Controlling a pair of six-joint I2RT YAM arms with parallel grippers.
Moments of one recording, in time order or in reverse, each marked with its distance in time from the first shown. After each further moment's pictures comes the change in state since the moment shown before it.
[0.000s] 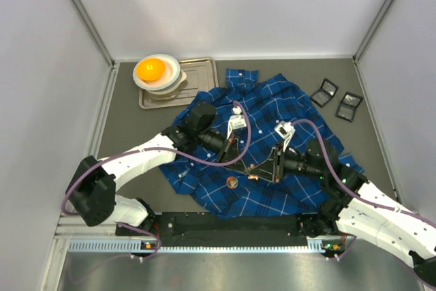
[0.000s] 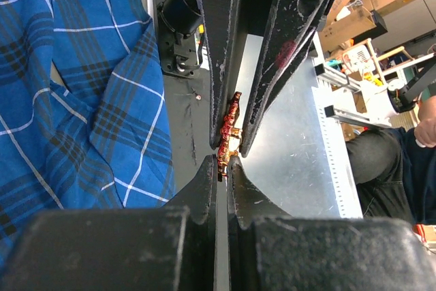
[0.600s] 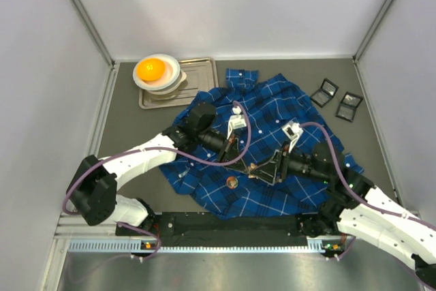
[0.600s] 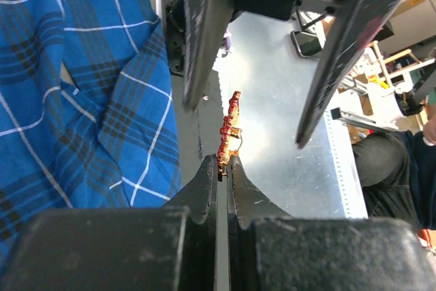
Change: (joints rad) left arm 0.008 0.012 -0.006 0.028 0.003 -0.009; right arm 0.032 -0.062 -0.002 -0.019 0.112 0.001
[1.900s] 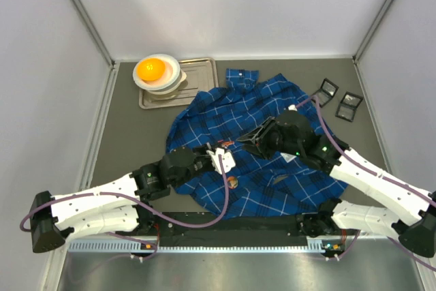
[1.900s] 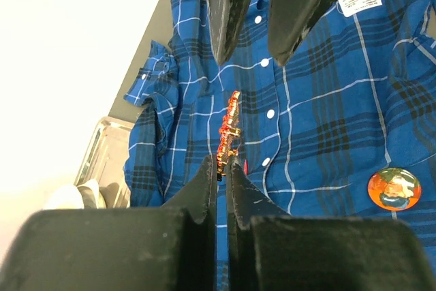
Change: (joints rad) left arm -0.362 -0.527 -0.304 0.043 -1.369 0.837; right arm 0.009 0.436 0.405 -0.328 0.302 0.931
